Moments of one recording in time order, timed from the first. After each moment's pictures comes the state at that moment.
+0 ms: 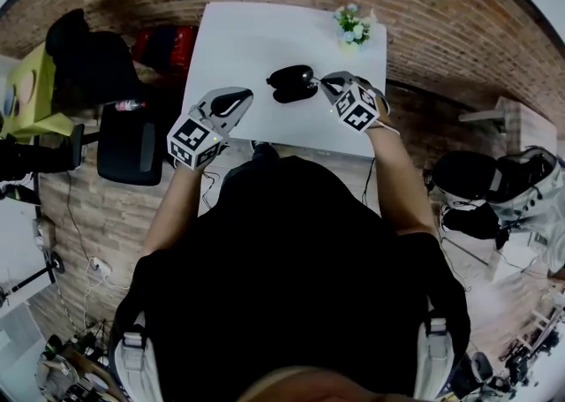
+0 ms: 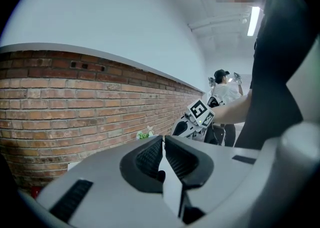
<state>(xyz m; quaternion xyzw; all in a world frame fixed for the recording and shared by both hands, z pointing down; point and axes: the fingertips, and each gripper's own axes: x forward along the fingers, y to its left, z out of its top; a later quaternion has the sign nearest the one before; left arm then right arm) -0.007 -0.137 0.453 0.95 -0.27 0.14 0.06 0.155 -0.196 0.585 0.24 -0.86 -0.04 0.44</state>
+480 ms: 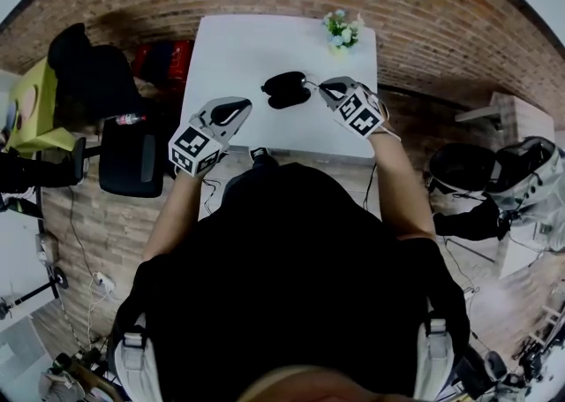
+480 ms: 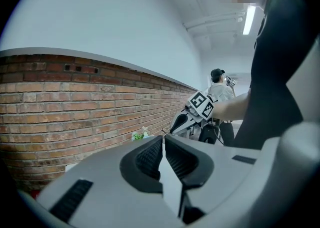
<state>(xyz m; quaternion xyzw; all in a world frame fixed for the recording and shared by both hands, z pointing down) 0.006 -0.113 0.447 0.96 -0.26 0.14 0.04 0.170 -0.169 0.545 0.27 -0.88 -0.02 0.40</state>
